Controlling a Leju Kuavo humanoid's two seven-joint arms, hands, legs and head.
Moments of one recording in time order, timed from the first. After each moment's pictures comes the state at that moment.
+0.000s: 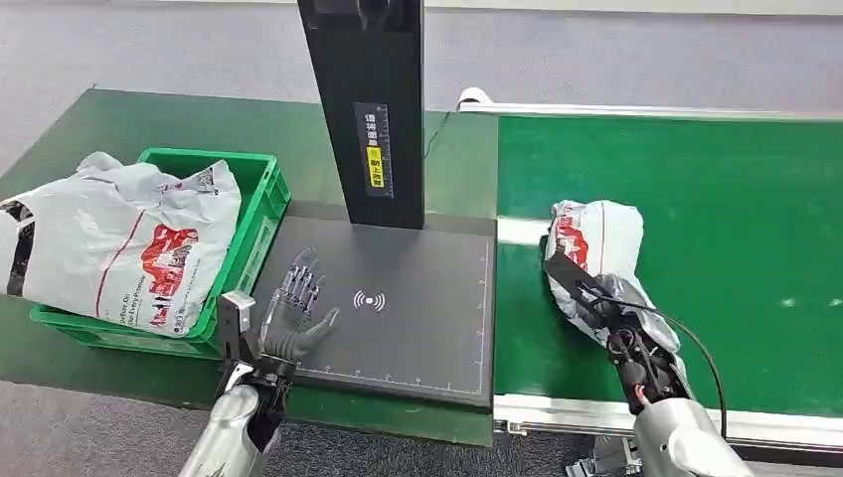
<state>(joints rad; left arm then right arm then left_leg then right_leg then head) -0.24 -0.16 -0.11 -0.99 0.07 -0.17 -0.45 -0.67 -0.06 -0.09 -0.41 1.09 0.07 0.15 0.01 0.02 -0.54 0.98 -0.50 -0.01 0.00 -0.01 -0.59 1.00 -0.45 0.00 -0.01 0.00</state>
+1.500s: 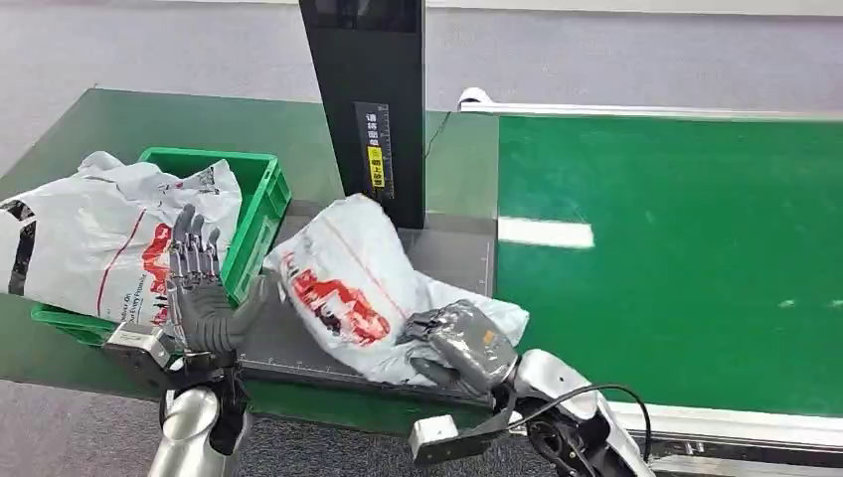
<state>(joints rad) -0.12 -0.15 -0.10 -1.43 -0.01 0.17 -0.64 -0.34 -0.16 0.71 -1.32 0.86 0.07 -0.46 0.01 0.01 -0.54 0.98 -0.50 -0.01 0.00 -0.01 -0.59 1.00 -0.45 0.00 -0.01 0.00</state>
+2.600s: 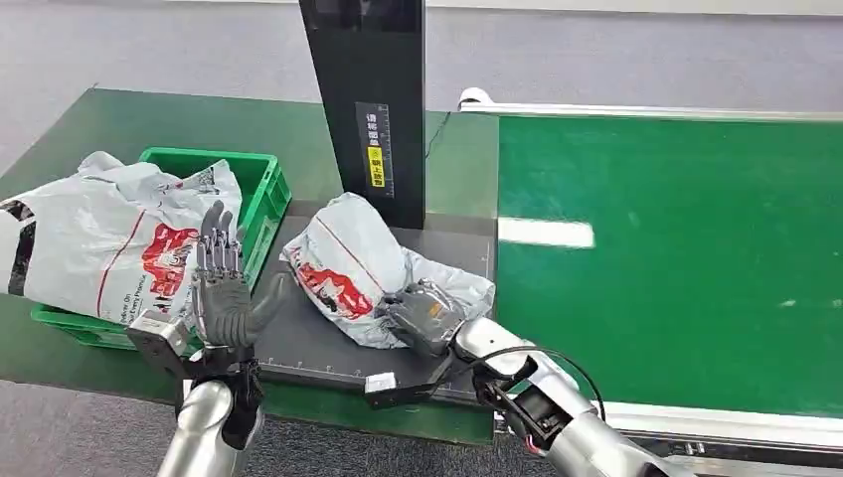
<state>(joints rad) -0.16 -0.15 -0.15 -1.37 0.02 0.14 -0.62 -0.67 0.06 0.93 -0.55 0.99 -0.24 -0.39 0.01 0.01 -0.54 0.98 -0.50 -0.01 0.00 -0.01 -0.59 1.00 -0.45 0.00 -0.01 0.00</state>
